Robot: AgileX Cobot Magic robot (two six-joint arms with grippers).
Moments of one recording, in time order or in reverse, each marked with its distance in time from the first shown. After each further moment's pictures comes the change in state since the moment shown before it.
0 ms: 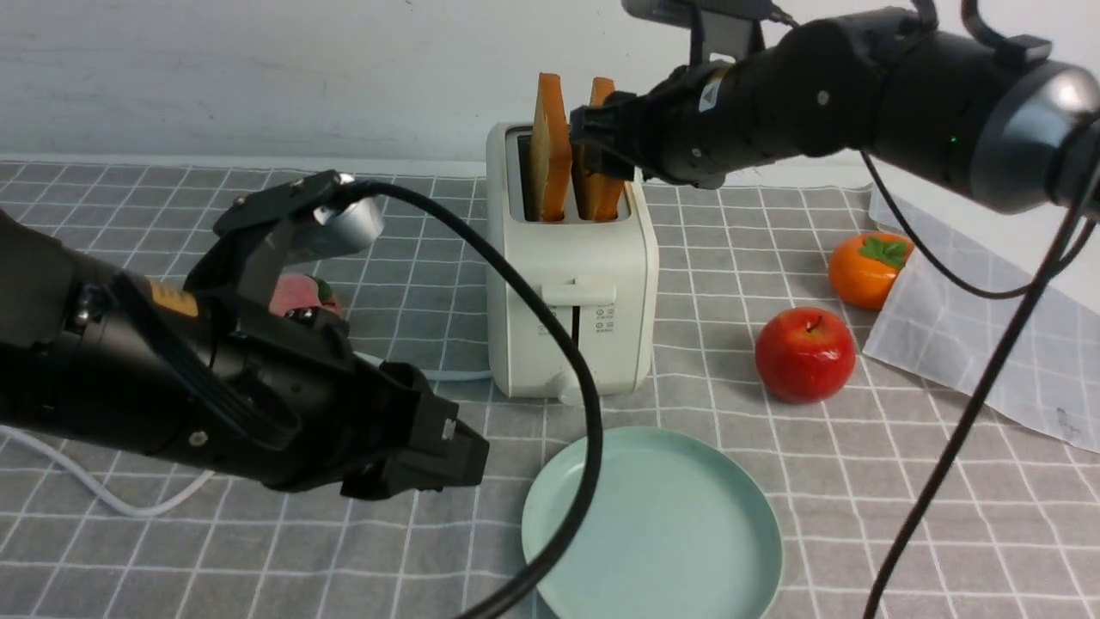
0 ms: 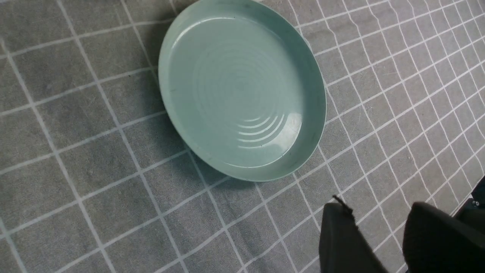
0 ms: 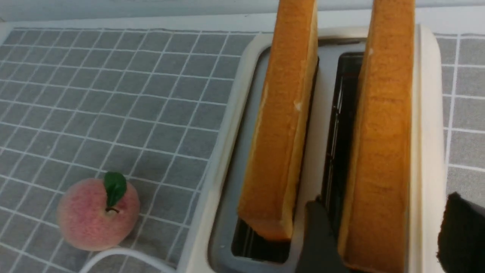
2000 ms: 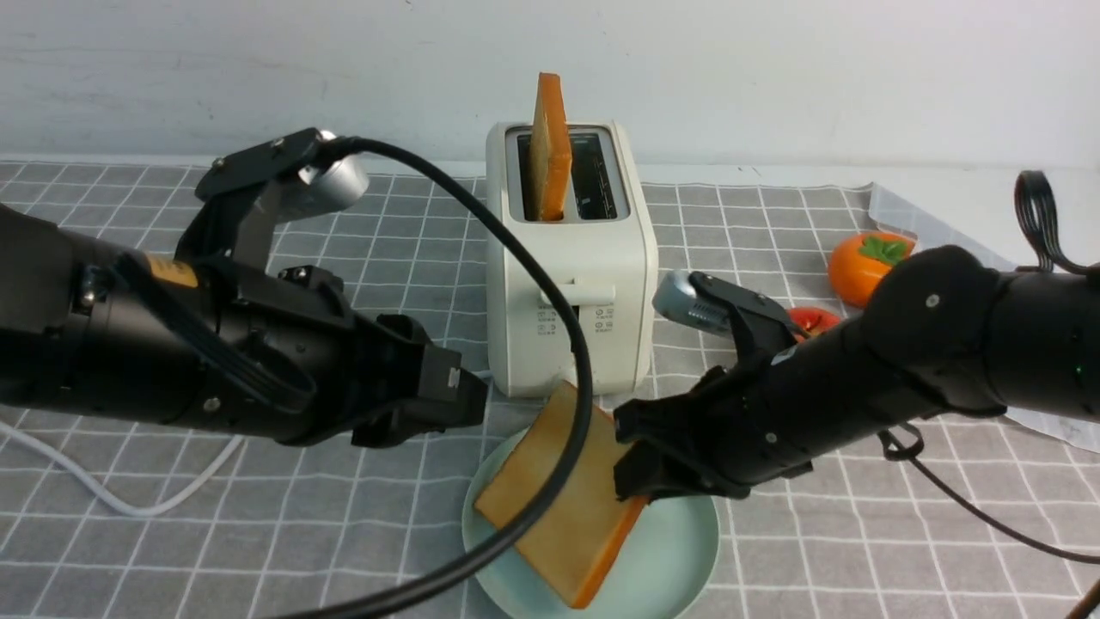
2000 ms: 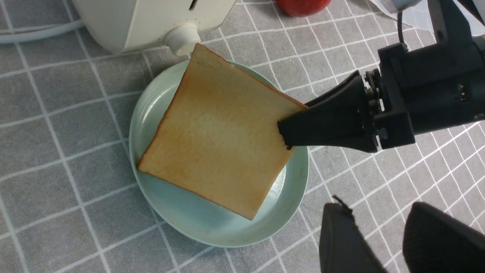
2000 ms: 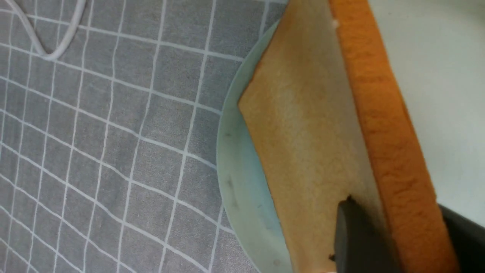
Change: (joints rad) right arm 0.000 -0.250 0.691 0.758 0.120 -0.567; left arm 0.000 0.000 0.000 -0.002 -0.126 0.003
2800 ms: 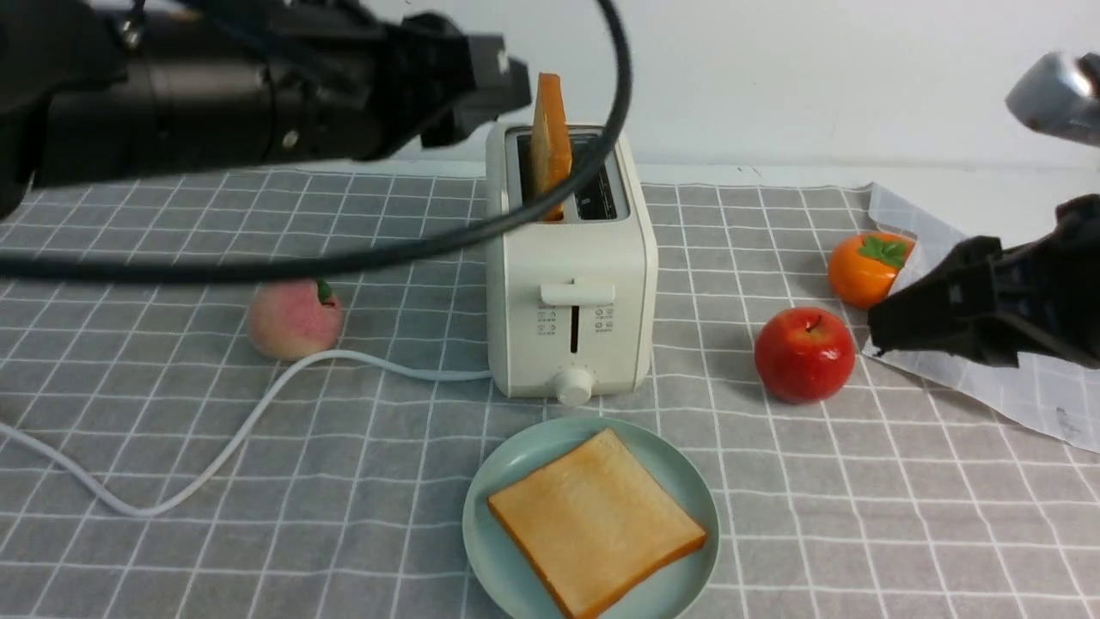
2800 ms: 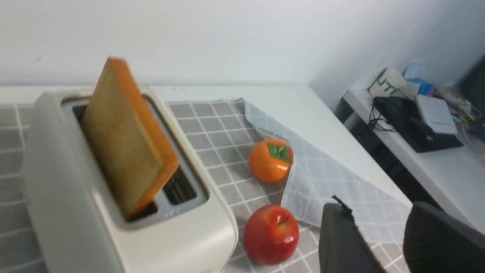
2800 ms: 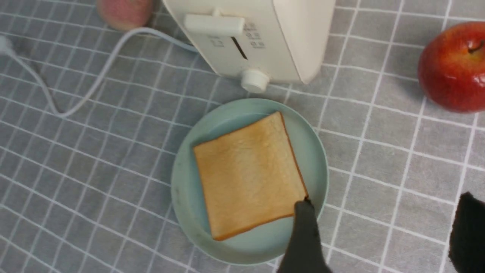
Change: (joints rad) right arm -0.306 -0.555 0.002 -0.244 0.279 -0.004; left arm -0.001 0.199 -0.362 -0.259 -0.303 0.249
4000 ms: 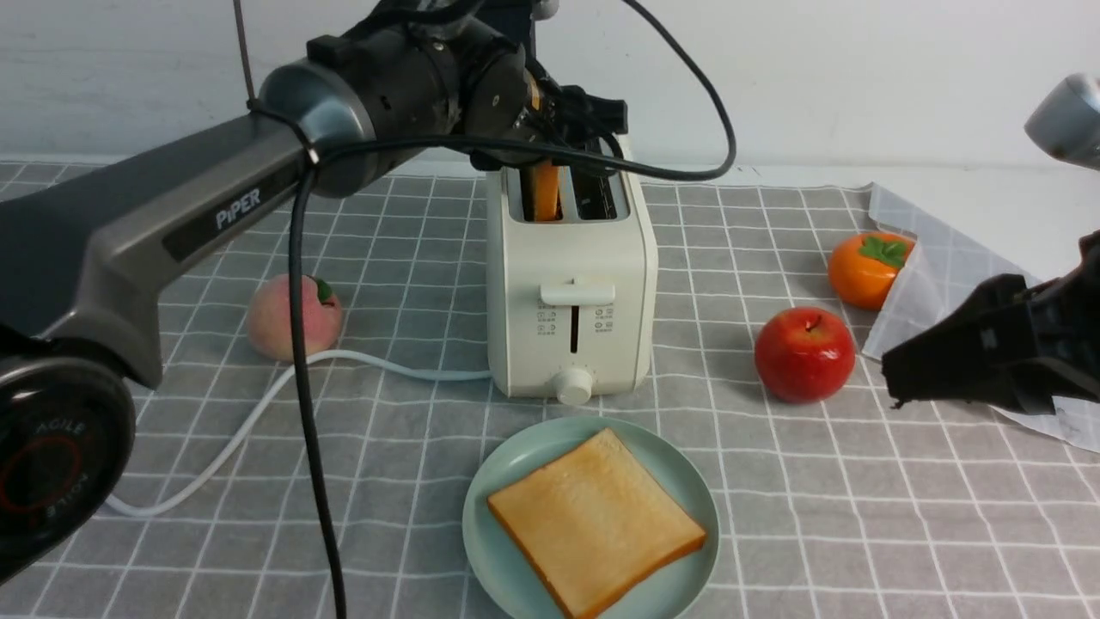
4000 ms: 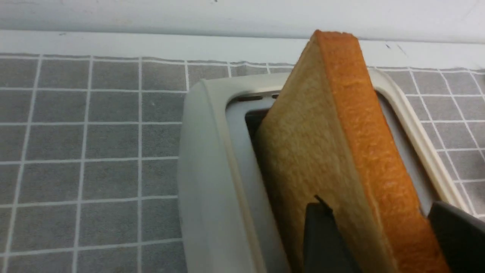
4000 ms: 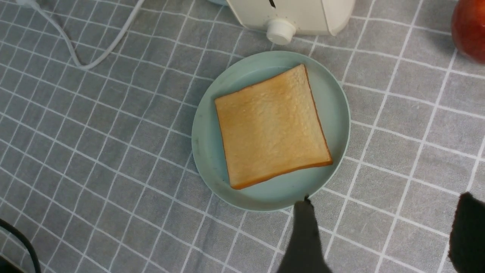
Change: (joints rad) right arm -0.001 -0.024 0.001 -0.014 0.124 0.000; left arm -0.087 0.709 -0.678 1.224 0.192 -1.117
